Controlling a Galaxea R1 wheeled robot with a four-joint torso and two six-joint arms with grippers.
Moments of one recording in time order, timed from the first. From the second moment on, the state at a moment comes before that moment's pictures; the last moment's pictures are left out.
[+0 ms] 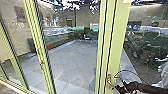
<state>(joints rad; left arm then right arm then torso) 1.51 3.02 -2.63 -0.01 0.08 0.07 -0.61 2.56 -2.08 0.04 -0.57 1.05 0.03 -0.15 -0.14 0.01</state>
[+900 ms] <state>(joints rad) 1.51 3.02 -2.63 -0.01 0.07 0.07 -0.56 2.50 -1.98 0.05 -0.41 1.01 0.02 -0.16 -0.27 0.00</state>
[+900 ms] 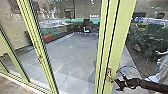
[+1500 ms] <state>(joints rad) 1.54 3.01 -2.63 -0.01 0.08 0.07 -0.57 2.46 -1.91 0.02 -0.31 1.03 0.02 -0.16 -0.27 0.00</state>
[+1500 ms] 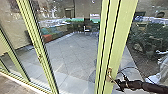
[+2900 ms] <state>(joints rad) 1.55 3.01 -2.63 -0.01 0.13 0.07 -0.57 2.44 -1.93 0.00 -0.31 0.99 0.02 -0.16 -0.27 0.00</state>
